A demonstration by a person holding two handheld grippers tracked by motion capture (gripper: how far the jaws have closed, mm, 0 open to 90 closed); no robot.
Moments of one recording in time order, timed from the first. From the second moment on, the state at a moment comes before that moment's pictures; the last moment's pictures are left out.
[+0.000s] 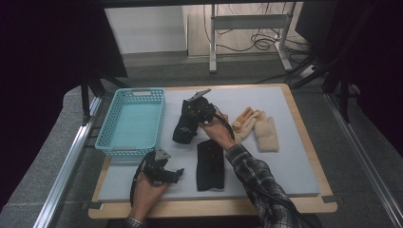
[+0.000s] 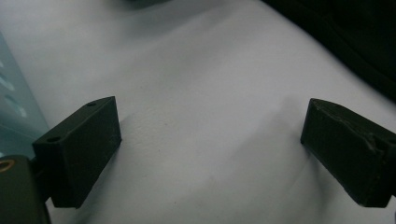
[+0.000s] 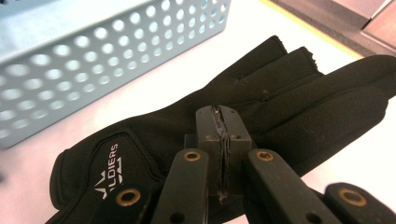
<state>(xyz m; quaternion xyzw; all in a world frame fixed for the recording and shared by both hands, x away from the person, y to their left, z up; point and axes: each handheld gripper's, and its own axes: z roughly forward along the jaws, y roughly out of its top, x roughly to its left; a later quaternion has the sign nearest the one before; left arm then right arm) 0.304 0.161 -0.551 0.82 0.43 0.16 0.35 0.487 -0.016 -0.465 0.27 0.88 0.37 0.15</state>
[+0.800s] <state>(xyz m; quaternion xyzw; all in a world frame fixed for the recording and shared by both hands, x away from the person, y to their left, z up) 0.304 0.161 -0.551 0.81 0.43 0.16 0.35 0.365 -0.112 -0.423 0.18 0.90 0.39 0.07</state>
